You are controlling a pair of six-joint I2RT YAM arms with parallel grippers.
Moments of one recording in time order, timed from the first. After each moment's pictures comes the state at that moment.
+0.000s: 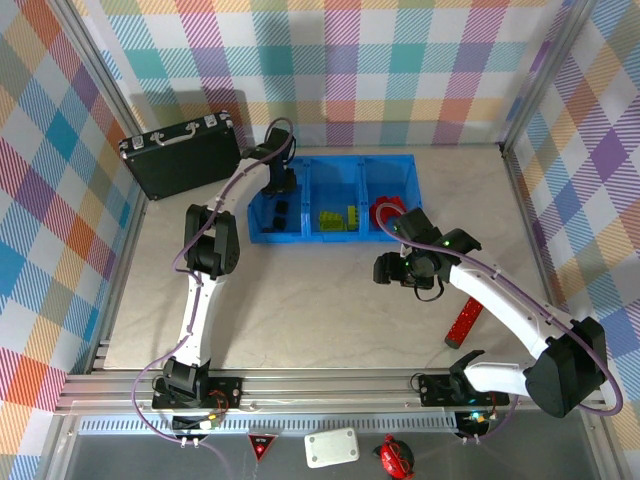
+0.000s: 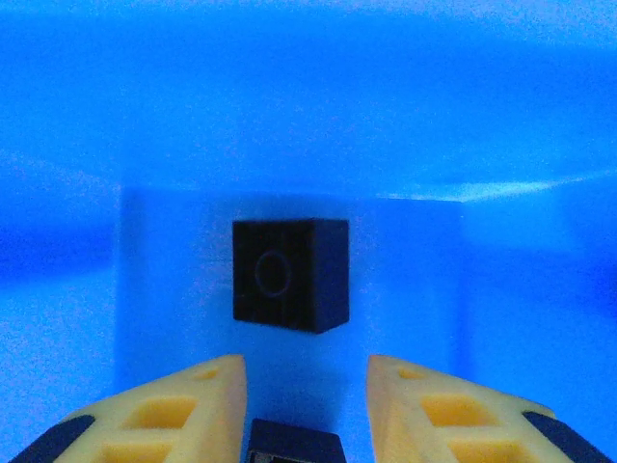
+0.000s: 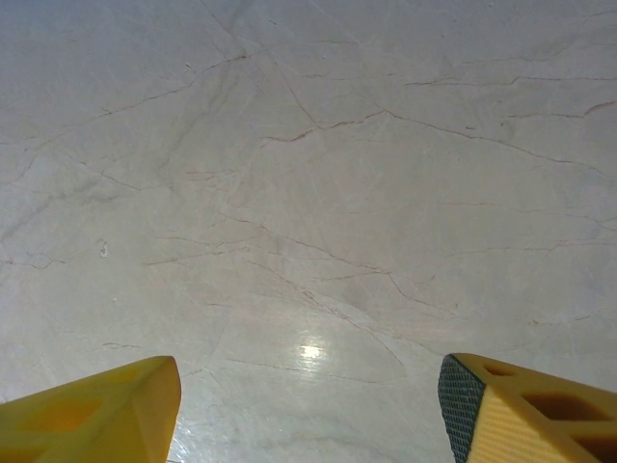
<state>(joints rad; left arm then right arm) -0.32 2.46 2.26 -0.91 -0.11 -0.37 0.57 1.23 1.02 -0.98 -0.06 0.60</state>
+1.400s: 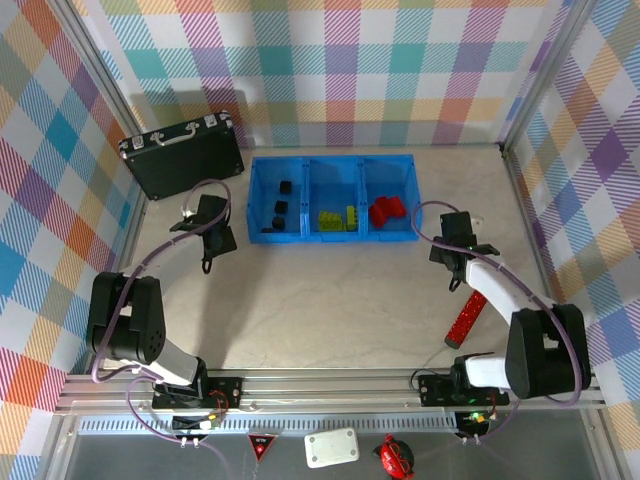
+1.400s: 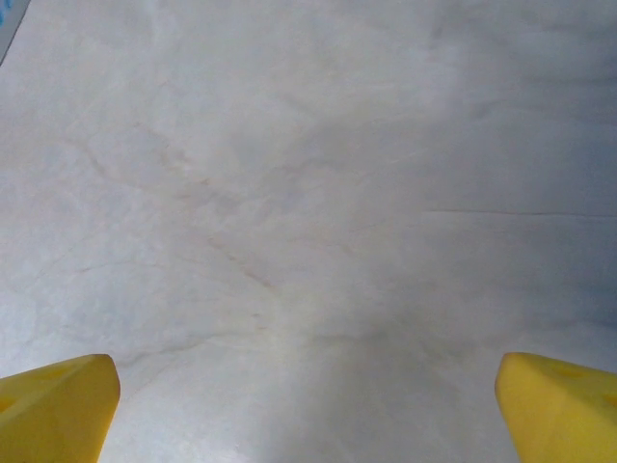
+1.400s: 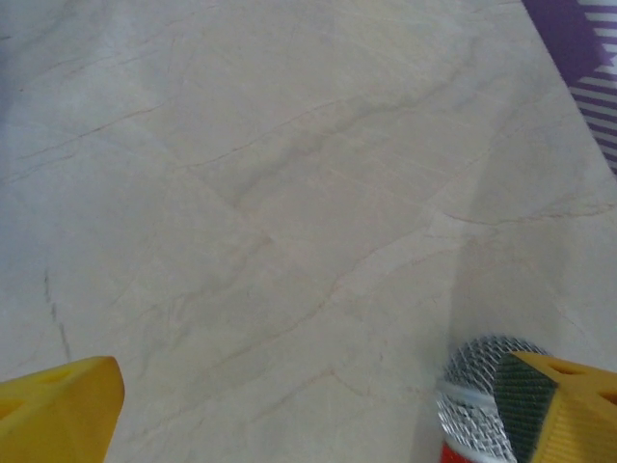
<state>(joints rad) -0.12 1.53 0.94 -0.52 -0.45 -0.46 0.13 1.33 0.71 -0.38 0.45 0.31</state>
